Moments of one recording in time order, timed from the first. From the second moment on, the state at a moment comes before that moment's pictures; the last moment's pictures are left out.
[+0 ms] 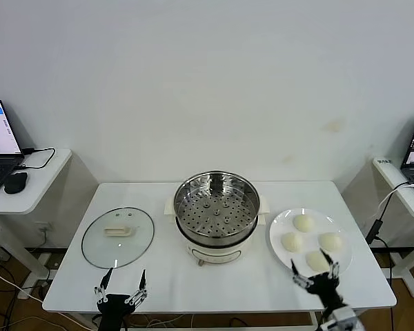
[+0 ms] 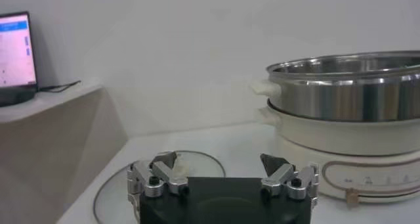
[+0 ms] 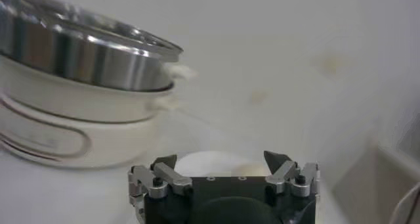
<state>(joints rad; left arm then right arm) 1.81 -1.32 -0.50 -2.09 -0.02 -0.04 -0.17 -1.54 1.08 0.71 1.93 -0.21 -0.03 -0.15</state>
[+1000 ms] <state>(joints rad) 1.81 -1.32 -0.53 -2.07 0.09 -0.07 -0.19 -0.51 0.59 -0.07 1.38 -0.26 -0.07 -0.89</state>
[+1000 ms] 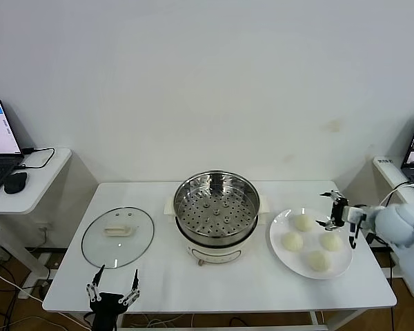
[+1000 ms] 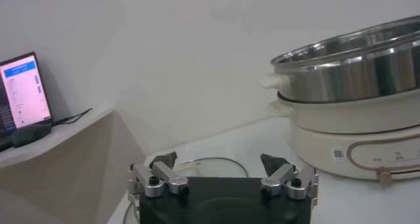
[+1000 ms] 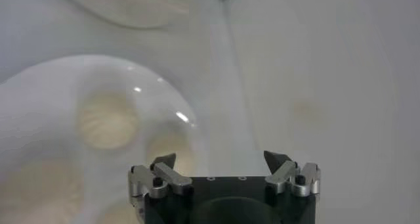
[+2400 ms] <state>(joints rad) 1.81 -1.31 -0.58 -2.07 0.09 -0.12 -0.19 -0.13 0.90 -0.52 0.84 -0.43 0.04 -0.97</state>
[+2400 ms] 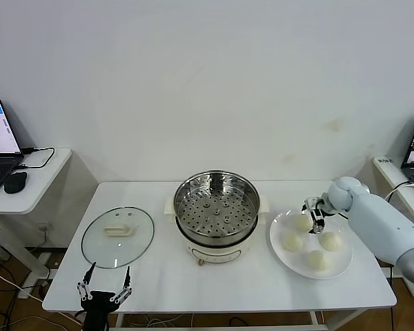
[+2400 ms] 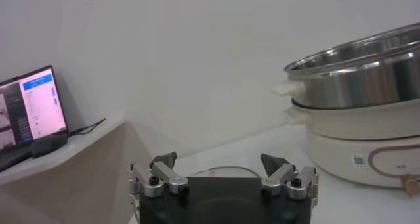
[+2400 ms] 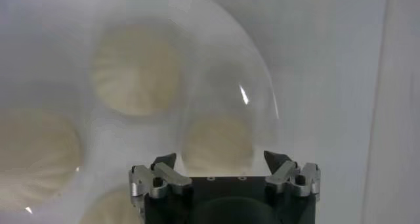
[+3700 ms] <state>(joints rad) 1.82 -1.30 -0.57 -2.09 0.08 -0.14 -0.18 0.32 0.72 -0.88 1.19 -0.03 -0.01 -1.00</state>
